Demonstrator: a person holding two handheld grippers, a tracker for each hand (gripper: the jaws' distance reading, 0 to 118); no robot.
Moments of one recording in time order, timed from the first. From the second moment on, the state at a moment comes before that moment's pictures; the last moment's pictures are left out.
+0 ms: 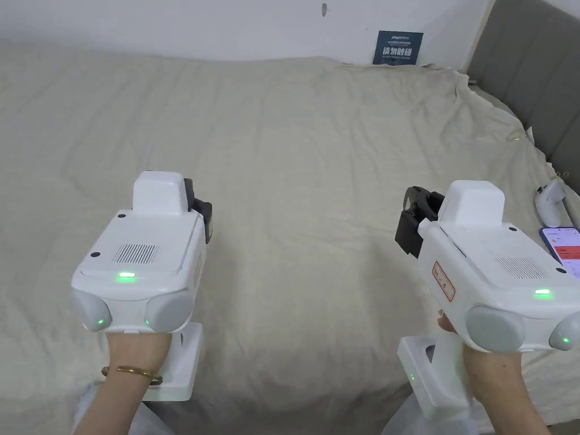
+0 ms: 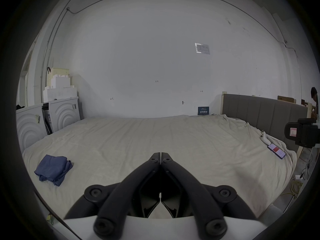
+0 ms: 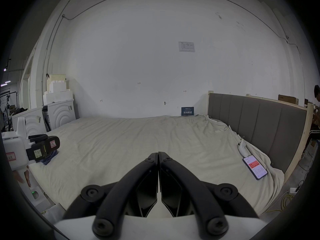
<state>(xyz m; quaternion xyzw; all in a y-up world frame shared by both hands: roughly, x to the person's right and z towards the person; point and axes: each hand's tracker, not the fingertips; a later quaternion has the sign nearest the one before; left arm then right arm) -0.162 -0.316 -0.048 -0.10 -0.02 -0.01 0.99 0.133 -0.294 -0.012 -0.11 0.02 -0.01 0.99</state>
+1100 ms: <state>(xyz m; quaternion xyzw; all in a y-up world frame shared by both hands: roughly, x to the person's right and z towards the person) -0.164 -0.442 -0.006 -0.30 0.06 -0.03 0.95 0.083 -0.360 0.004 -0.44 -0.11 0.00 0.89</state>
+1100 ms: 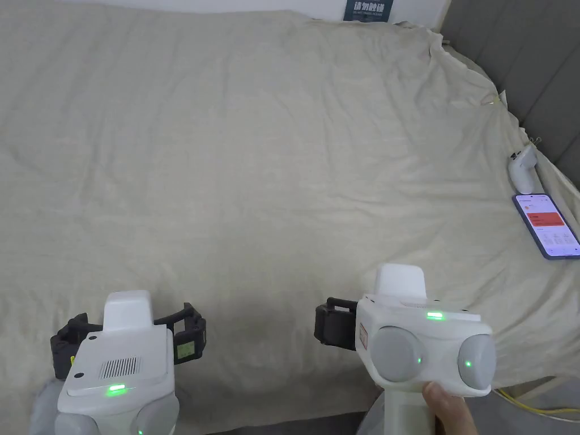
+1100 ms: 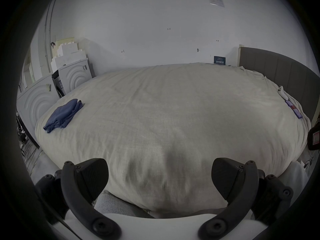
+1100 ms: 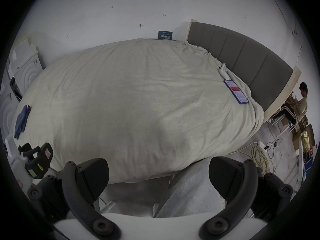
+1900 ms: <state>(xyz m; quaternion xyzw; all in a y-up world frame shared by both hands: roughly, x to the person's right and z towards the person) -0.212 -0.427 -0.025 -0.28 0.14 0.00 0.95 0.131 -0.415 -0.018 -0.31 -0.19 0.09 0.93</state>
